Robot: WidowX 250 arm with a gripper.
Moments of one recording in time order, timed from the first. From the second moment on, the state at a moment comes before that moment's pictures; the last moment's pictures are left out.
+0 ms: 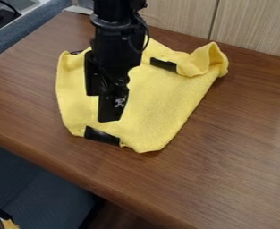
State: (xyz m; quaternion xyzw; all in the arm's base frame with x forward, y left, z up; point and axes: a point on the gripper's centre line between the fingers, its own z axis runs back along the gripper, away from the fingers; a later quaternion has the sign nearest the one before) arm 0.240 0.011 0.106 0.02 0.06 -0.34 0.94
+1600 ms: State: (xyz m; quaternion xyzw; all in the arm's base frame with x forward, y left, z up) arm 0.377 -0.033 0.093 0.00 -0.03 -0.40 0.92
